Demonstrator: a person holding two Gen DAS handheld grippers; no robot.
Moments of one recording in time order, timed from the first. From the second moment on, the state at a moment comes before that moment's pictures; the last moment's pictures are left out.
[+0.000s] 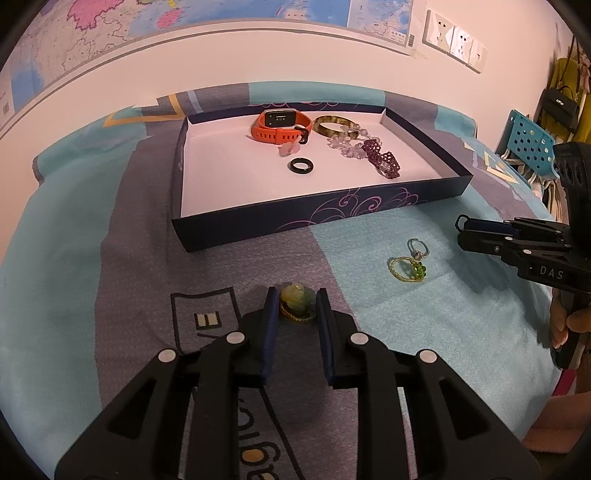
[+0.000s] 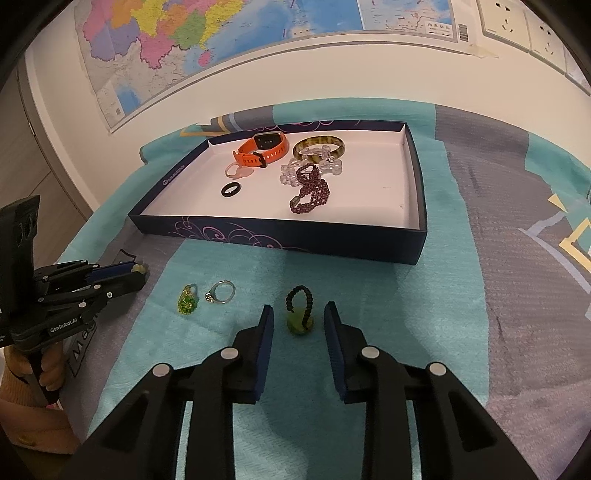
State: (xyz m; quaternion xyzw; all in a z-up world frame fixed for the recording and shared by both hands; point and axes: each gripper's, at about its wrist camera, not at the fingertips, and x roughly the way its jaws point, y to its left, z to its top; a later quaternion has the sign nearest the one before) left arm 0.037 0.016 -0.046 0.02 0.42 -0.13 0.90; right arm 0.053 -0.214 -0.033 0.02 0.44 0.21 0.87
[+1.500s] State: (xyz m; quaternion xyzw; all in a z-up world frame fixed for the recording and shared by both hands) left arm 0.029 0.013 -0.032 0.01 0.41 -0.14 0.90; right arm 0.045 -0.215 -0.018 0.05 0.42 0.24 0.87
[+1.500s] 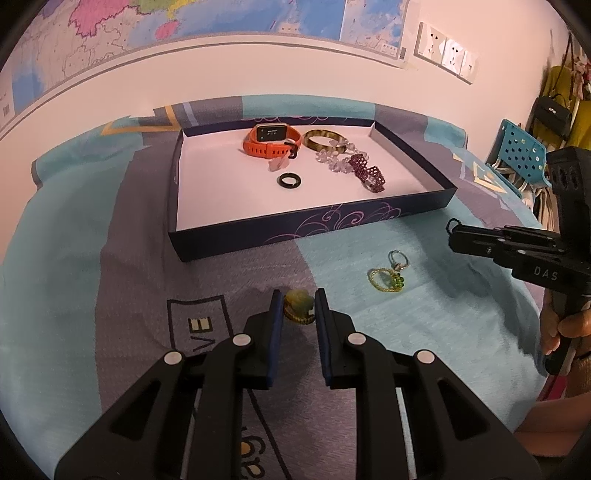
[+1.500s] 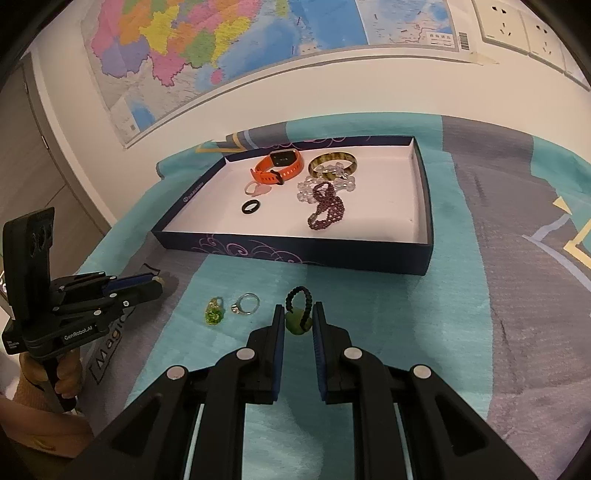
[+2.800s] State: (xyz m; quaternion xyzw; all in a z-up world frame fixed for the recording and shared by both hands) left arm 0.061 0.001 0.008 0.00 0.36 -0.15 0.92; right arm 0.076 -0.198 0.012 0.04 0.39 0.26 0.88
